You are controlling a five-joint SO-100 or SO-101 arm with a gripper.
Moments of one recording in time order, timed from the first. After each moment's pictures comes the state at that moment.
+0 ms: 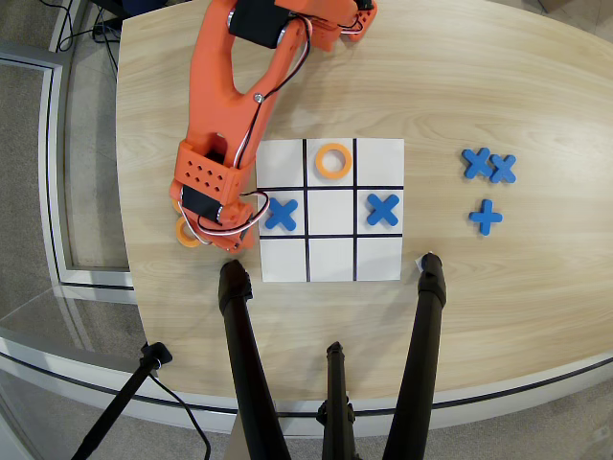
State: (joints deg) arm 27.0 67.2 90.9 38.9 -87.5
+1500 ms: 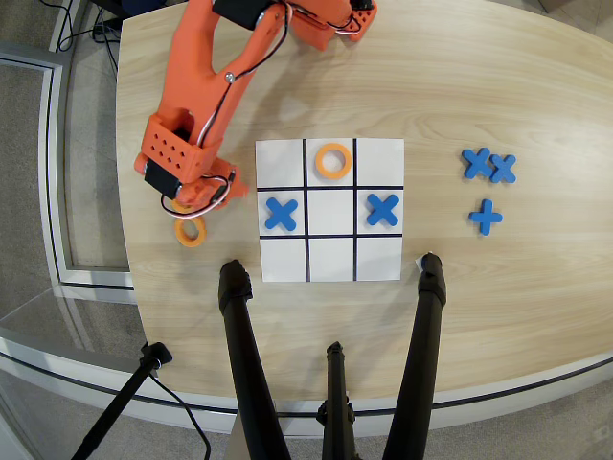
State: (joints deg) arm 36.3 70.2 91.8 62.7 -101.7
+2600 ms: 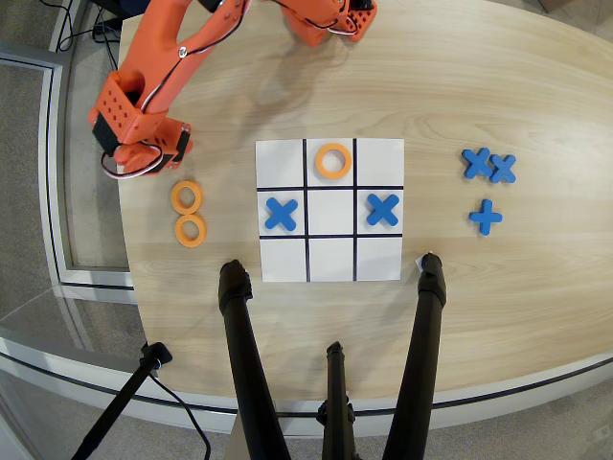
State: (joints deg) arm 50.1 71.5 85.3 70.2 -119.0
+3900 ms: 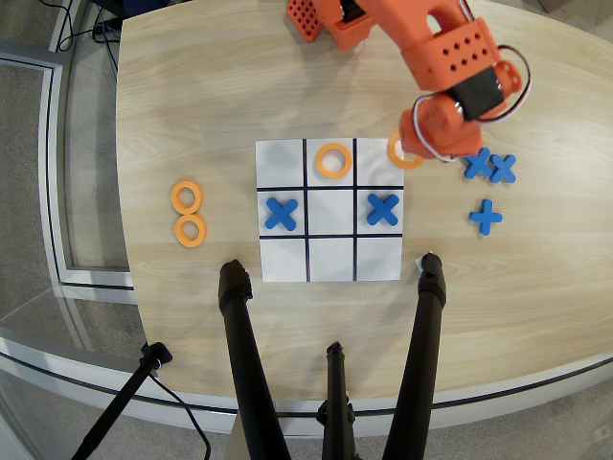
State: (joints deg) arm -30.8 106.0 120.4 61.9 -64.5
